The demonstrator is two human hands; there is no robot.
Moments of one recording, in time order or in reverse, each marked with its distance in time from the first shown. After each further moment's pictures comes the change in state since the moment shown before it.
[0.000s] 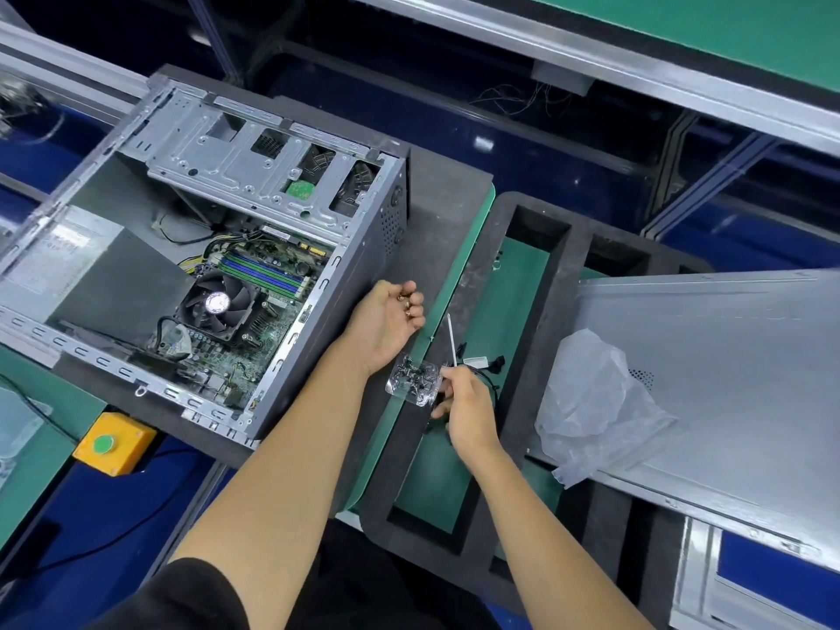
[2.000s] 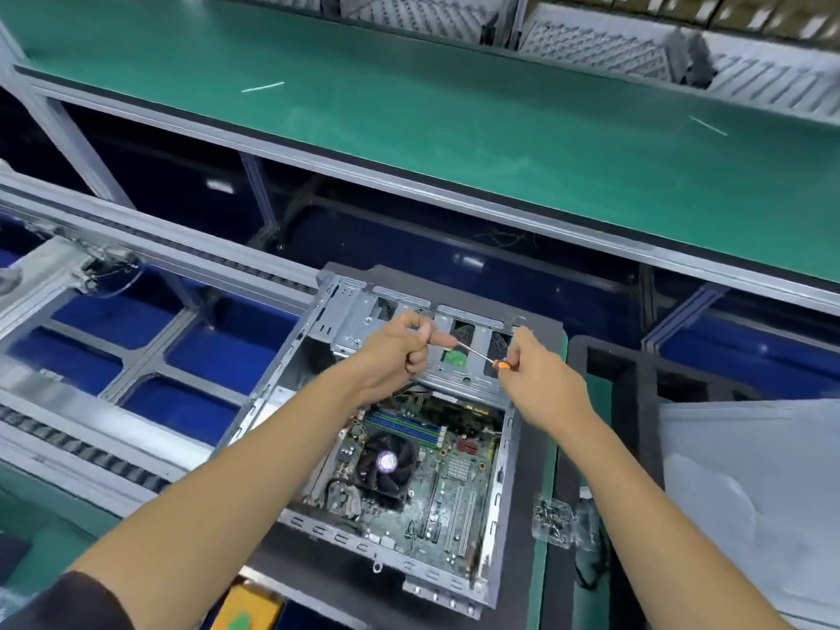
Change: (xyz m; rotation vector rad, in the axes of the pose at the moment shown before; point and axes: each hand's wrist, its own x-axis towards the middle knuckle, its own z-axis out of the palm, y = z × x) left_hand -0.052 0.277 -0.054 0.541 -0.308 0.137; right_hand 0.000 -0.264 0.113 -0.911 0.232 -0.387
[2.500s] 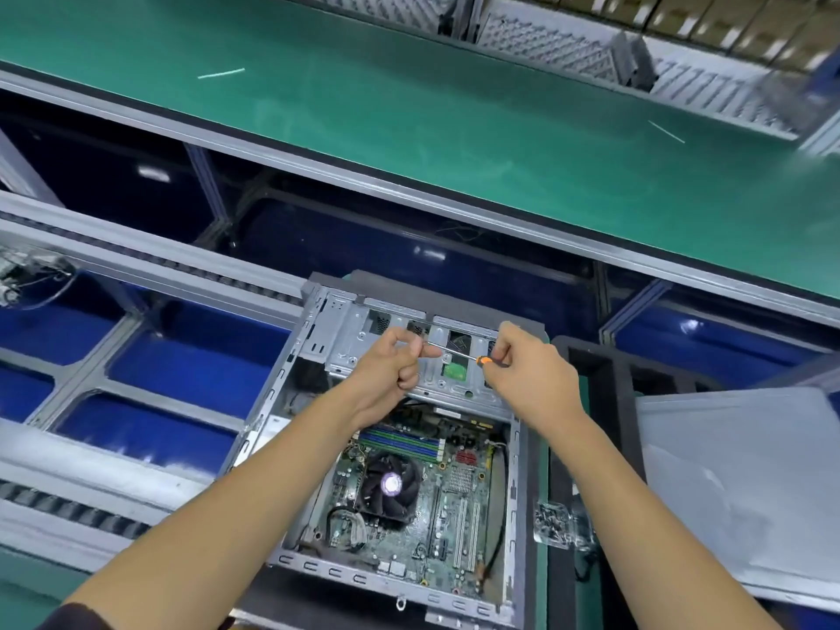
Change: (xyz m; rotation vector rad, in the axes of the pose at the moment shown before) left_hand -0.001 0.003 -0.013 -0.113 0.009 -0.053; right_hand 0.012 -0.040 -0.001 -0.077 0.191 0.027
